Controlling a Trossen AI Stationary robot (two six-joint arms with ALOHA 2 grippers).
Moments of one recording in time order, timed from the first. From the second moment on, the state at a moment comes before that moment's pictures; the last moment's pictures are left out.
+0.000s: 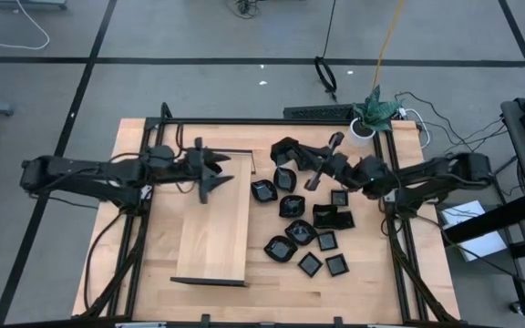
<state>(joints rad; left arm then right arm) 0.08 0.96 0.60 0.29 -0.07 0.07 -0.09 1.34 0.46 1.32 0.29 -0.39</state>
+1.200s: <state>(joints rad) 0.05 1.19 0.60 0.81 -0.44 0.18 -0.03 1.68 0.82 1.39 0.34 -0.78</state>
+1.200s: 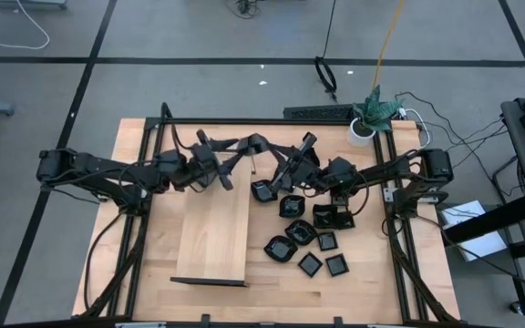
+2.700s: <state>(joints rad) 0.19 1.13 1.37 -1.25 -0.26 -0.33 -0.08 1.10 0.82 0.12 0.39 -0.14</state>
